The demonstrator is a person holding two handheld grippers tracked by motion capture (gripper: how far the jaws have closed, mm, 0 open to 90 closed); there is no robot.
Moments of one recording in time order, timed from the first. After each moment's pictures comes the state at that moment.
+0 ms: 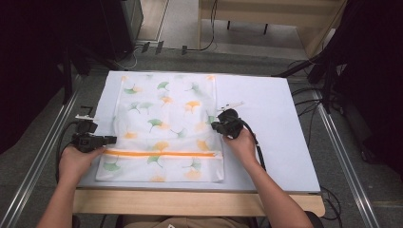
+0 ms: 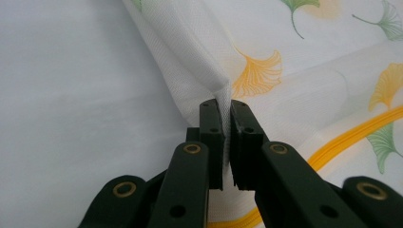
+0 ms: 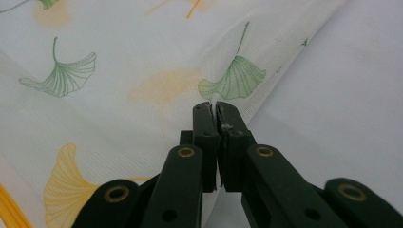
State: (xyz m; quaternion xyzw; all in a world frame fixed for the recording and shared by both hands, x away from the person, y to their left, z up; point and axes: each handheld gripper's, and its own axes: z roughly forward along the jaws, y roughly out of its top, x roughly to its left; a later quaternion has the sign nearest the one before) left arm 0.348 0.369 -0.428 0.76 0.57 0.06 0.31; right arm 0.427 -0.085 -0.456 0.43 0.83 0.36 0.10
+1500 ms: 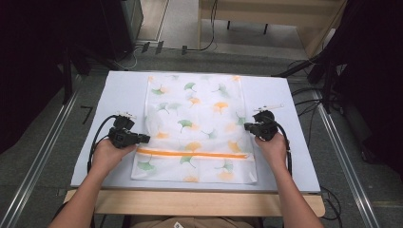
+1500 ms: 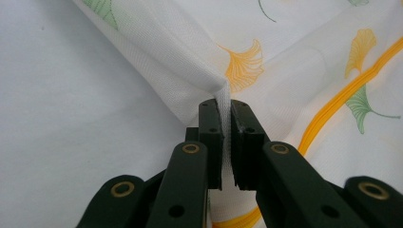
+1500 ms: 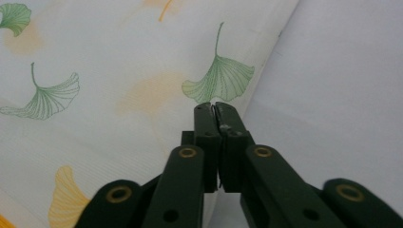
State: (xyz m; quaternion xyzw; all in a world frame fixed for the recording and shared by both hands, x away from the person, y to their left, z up) left arm 0.370 0.278 -0.432 0.82 0.48 0.01 0.32; right arm 0.418 -0.187 -0.453 0.51 0.78 0.34 0.11
